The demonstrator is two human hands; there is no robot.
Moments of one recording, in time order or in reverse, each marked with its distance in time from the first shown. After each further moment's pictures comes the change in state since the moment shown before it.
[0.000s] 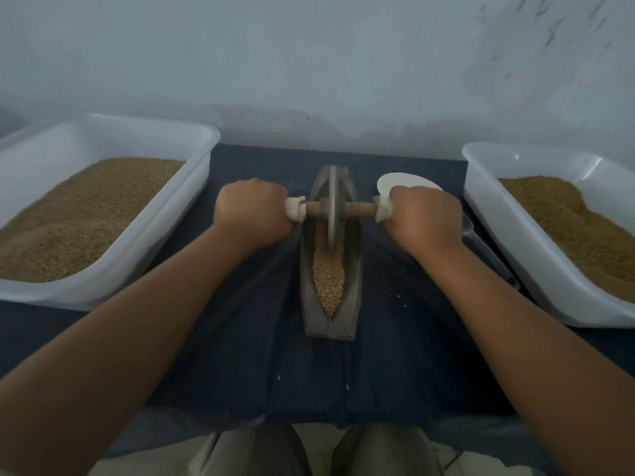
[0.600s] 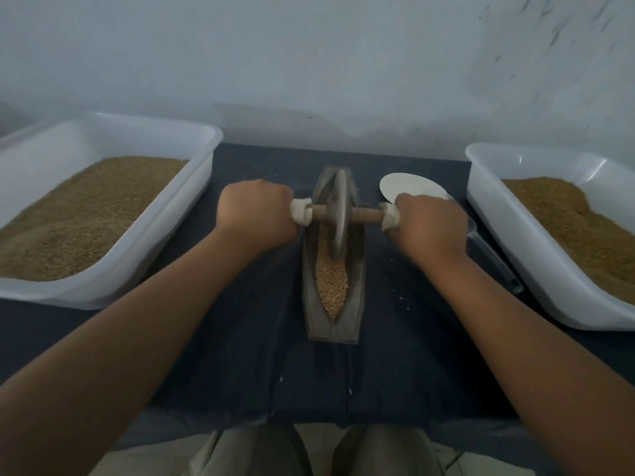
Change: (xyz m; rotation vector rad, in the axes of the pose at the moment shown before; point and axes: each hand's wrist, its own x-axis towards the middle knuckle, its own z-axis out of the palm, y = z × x) left_hand -0.008 0.005 -0.008 0.049 0.017 0.004; right_hand -0.016 0.003 0.006 0.005 0.016 0.019
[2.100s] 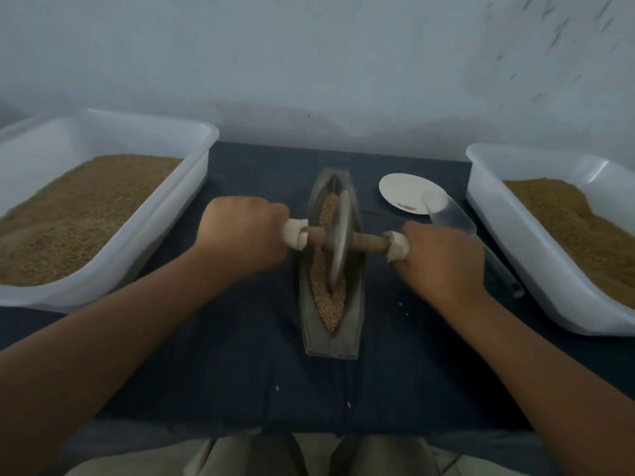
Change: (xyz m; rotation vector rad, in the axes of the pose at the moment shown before) left_hand -0.032 -0.011 0.001 0.050 0.081 0.163; right_hand -0.048 0.003 -0.018 0.081 -0.015 -0.024
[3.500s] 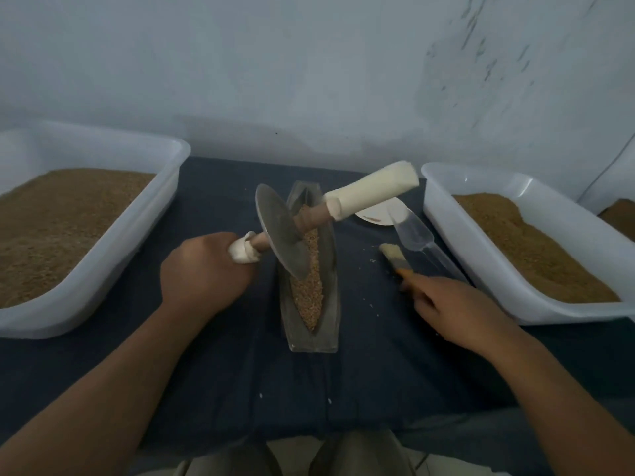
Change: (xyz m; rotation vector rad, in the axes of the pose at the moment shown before) left_hand -0.042 0.013 0.006 -0.598 0.023 -0.558; right_hand -0.061 0.061 -0.049 0.176 -0.624 0.044
